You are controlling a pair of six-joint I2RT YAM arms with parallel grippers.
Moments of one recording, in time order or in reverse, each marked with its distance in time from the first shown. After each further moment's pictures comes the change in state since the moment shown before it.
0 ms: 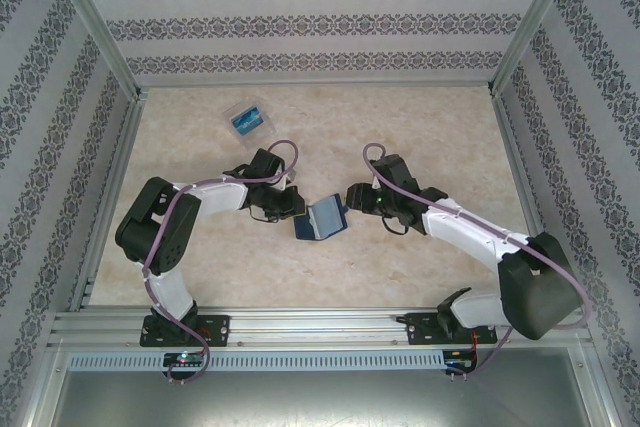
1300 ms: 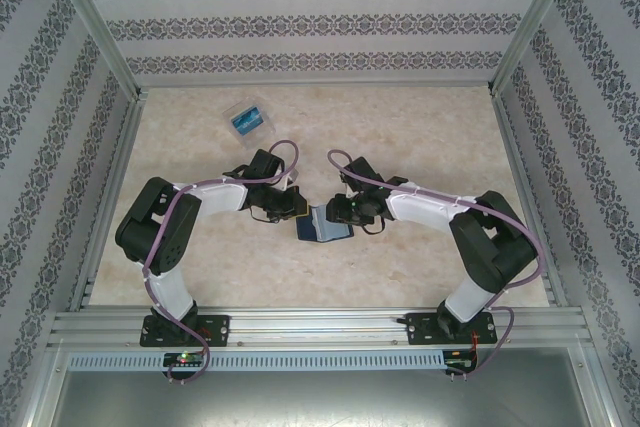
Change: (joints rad) left arm 0.000 0.000 -0.012 0.039 0.062 -0.001; right arm 0.098 0.299 0.147 -0.074 -0.082 0.018
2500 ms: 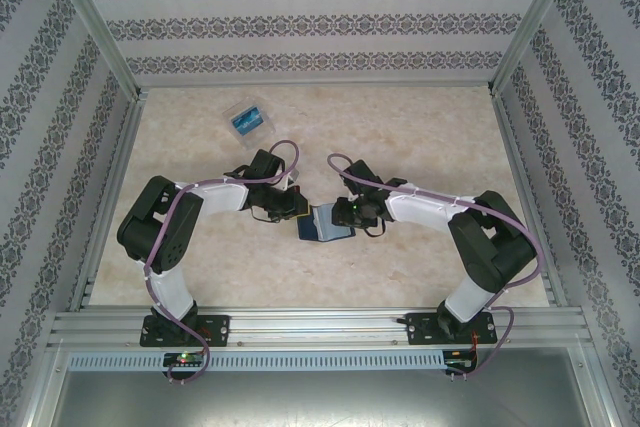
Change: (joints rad) left arm 0.000 0.013 0.000 0.023 0.011 -0.019; right arm 0.016 0.001 -0.011 -0.037 0.059 -0.007
